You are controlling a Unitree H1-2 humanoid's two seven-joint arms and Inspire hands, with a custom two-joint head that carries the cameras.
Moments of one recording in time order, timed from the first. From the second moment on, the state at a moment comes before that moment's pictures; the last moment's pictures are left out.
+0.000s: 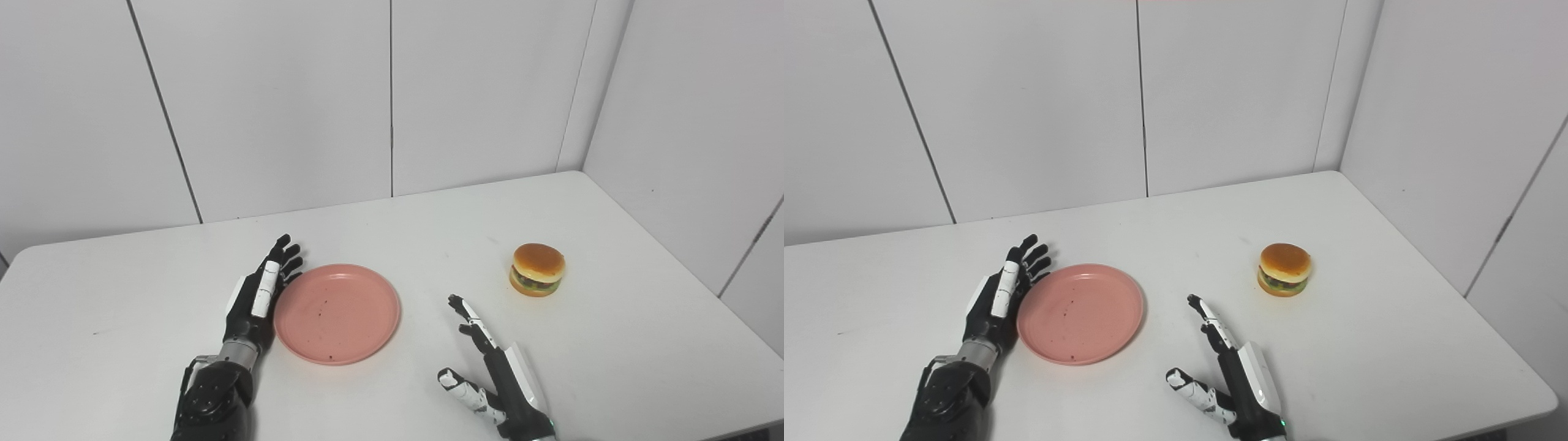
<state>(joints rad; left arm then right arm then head) -0.60 -0.01 0.02 0.82 -0.11 -0.27 -0.21 0.05 -0.06 0.10 -0.07 -0.49 -0.33 -0.20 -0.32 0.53</state>
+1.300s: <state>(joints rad) -0.62 -0.01 0.03 0.85 -0.12 -0.28 -0.22 -0.38 -0.64 -0.01 -0.29 -0.86 0.08 0.48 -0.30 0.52</state>
